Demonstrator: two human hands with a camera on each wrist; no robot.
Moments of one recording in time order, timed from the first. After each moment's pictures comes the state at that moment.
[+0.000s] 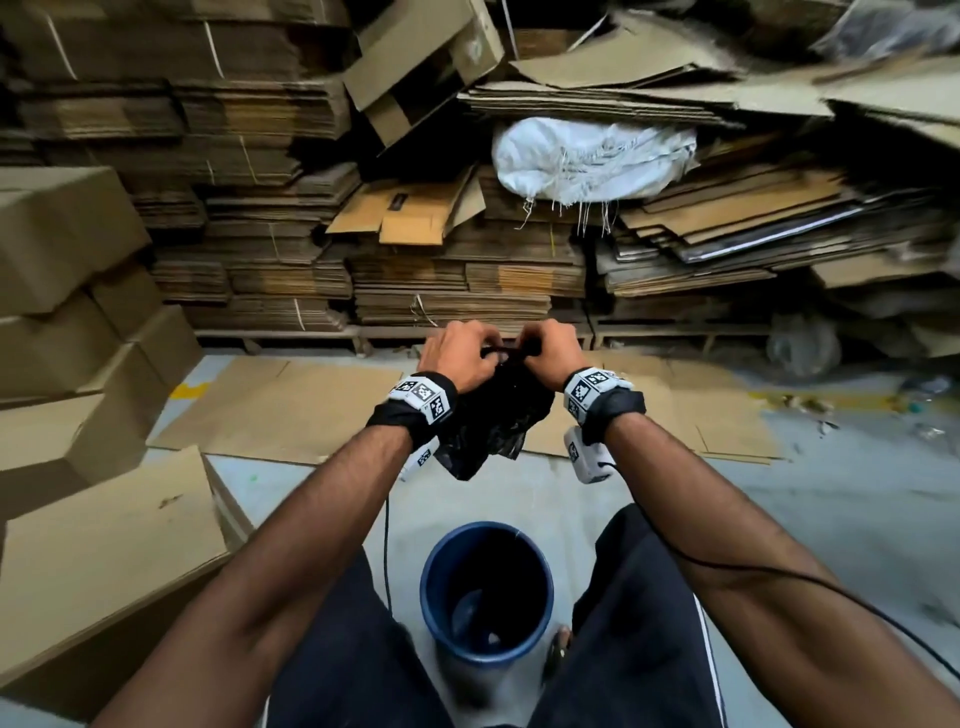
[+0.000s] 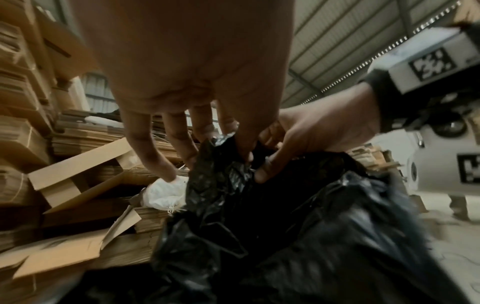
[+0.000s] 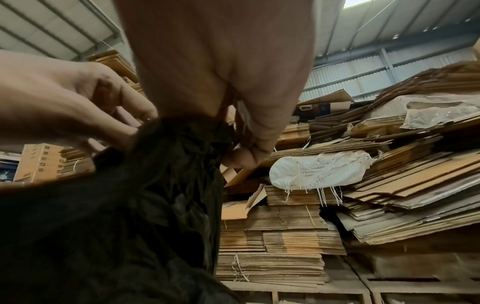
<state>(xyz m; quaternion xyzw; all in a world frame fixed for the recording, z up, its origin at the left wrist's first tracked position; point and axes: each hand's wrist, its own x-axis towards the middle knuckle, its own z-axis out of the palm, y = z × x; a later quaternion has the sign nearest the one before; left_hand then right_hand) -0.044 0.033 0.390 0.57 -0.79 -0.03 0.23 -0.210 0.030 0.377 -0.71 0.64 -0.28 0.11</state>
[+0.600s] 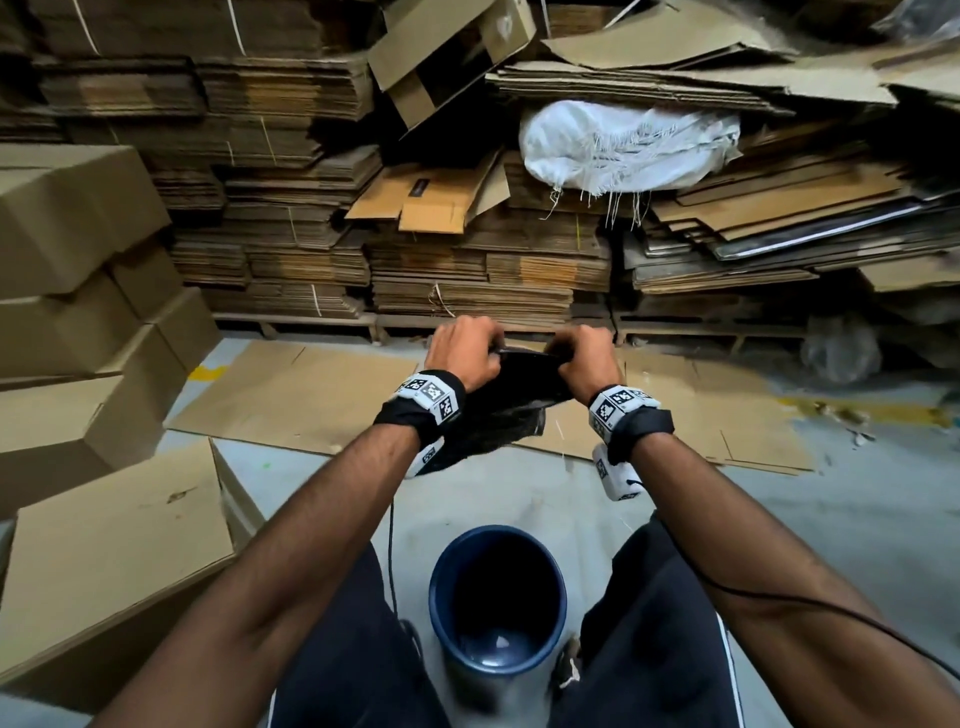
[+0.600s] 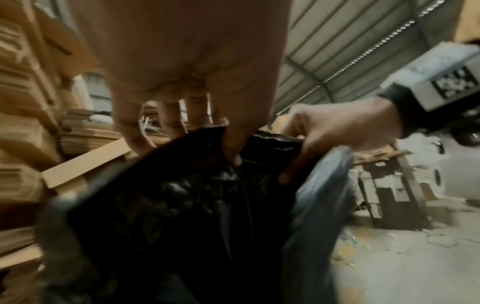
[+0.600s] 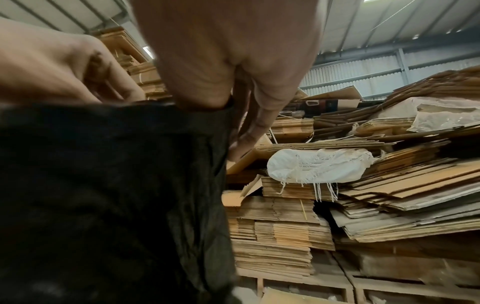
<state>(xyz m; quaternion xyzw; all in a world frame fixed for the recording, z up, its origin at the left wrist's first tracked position) -0.029 0.011 0.388 0.58 -0.78 -0.01 0.22 -0.221 0.007 0.355 -0.68 0.66 -0.32 0.09</state>
